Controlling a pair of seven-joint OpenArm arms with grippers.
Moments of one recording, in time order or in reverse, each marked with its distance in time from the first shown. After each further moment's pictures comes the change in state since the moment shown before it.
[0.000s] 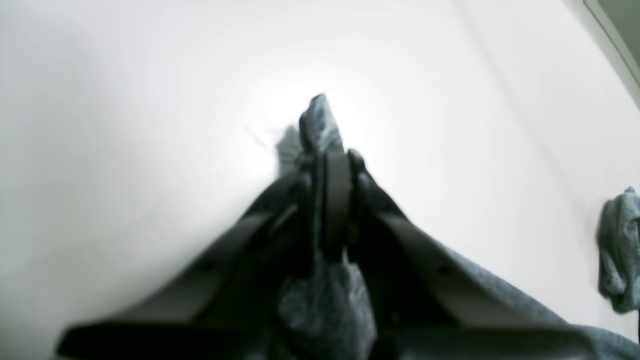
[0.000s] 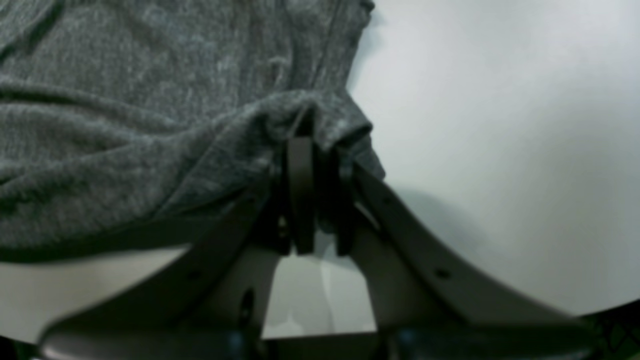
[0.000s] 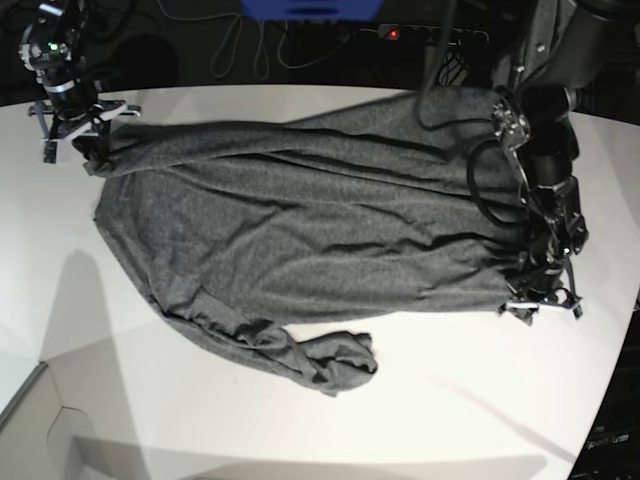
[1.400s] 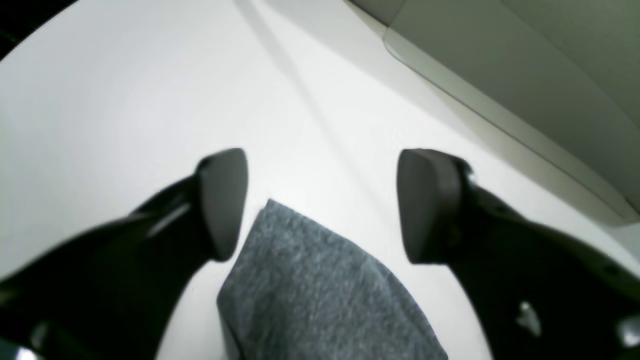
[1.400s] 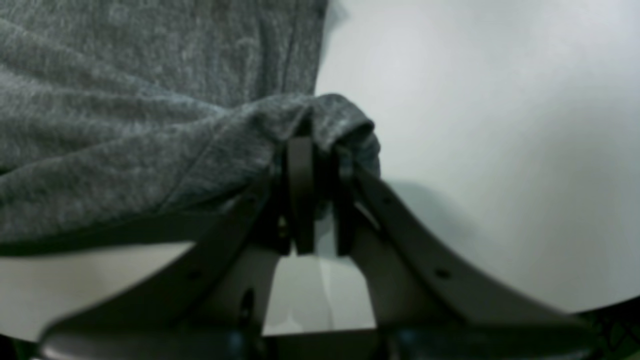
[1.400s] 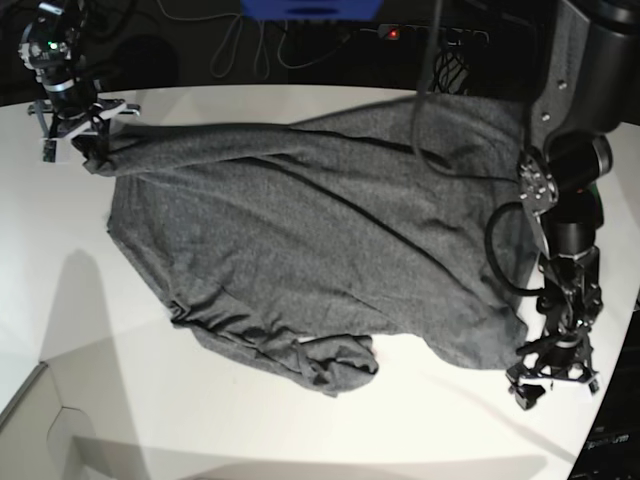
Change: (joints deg) left arm -14.6 -3.5 7.6 -9.1 -0.6 0.5 -8.7; right arm -0.1 0.0 0.2 0.0 0.0 0.0 0.0
